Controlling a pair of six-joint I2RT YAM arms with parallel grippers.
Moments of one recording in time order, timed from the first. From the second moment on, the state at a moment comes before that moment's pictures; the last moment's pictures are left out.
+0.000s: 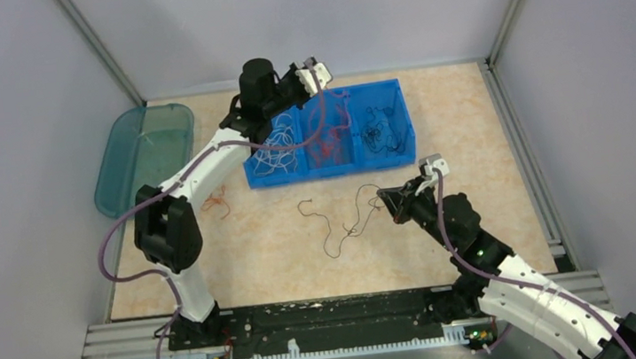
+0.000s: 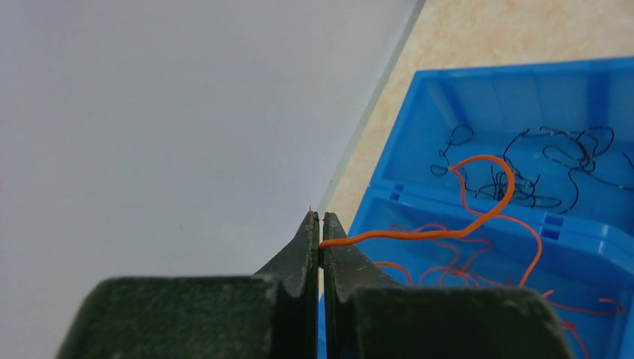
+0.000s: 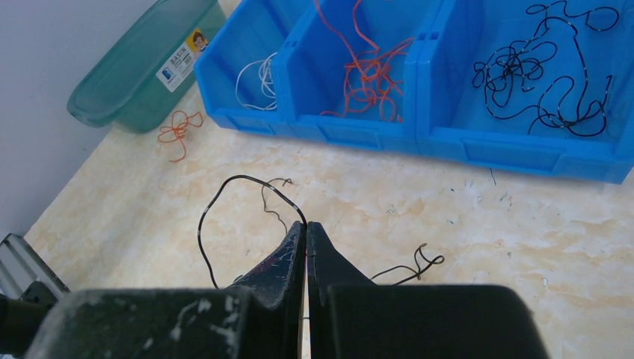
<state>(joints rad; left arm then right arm) -0.54 1.84 1.62 0.16 0.39 0.67 0.67 0.50 0.30 0.12 0.10 0.41</state>
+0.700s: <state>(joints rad) -0.54 1.96 1.75 -0.26 0.28 0.78 0.67 0.57 0.39 0.07 0.12 0.42</state>
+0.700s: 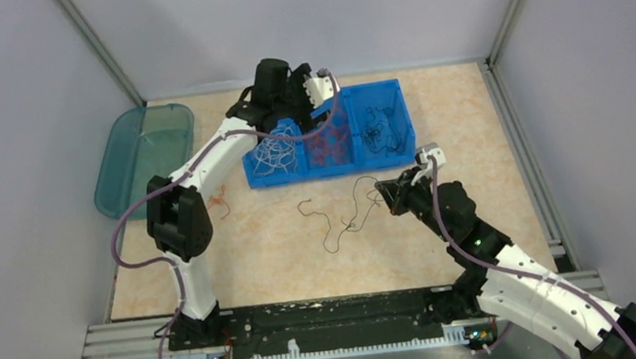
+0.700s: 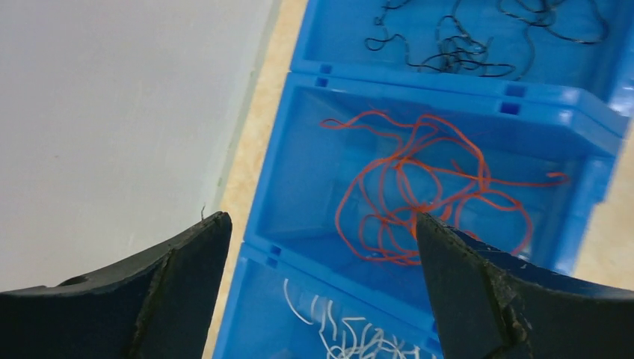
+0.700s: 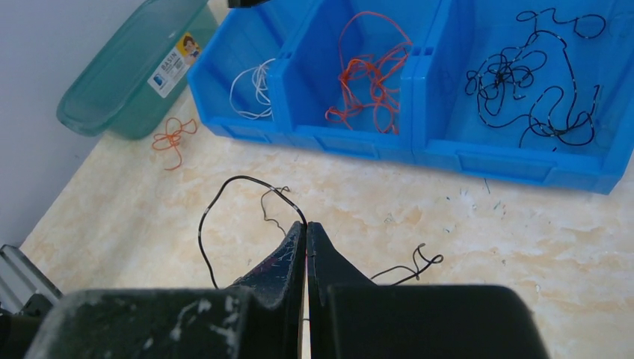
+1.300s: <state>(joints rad) -0.43 1.38 1.45 -0.61 0.83 0.72 0.49 0.95 1.05 -0.17 -0.02 0.44</state>
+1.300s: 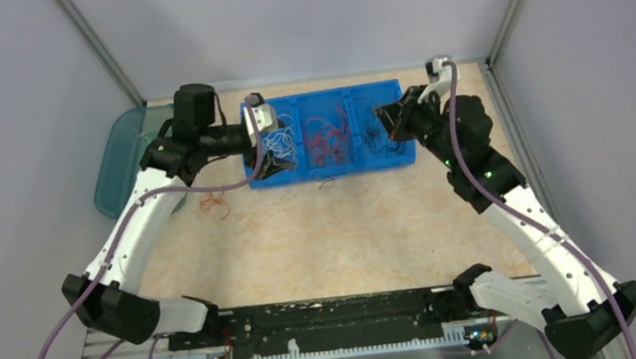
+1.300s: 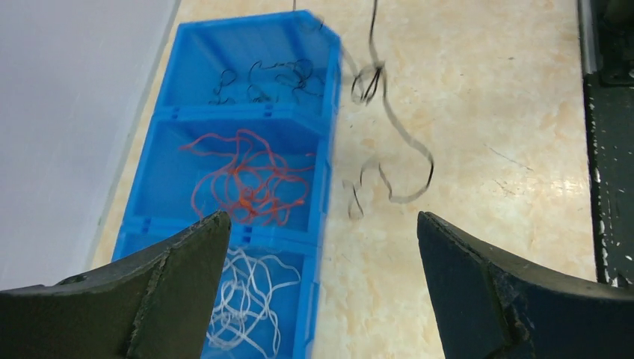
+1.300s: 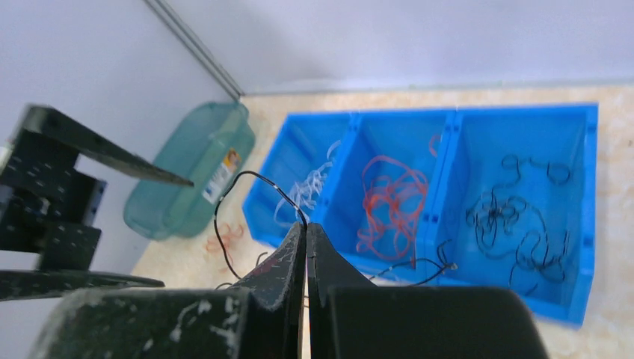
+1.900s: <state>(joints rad) 0.19 1.43 1.36 -0.88 0.80 1.00 0.25 1.23 1.50 -0.27 -0.05 0.36</state>
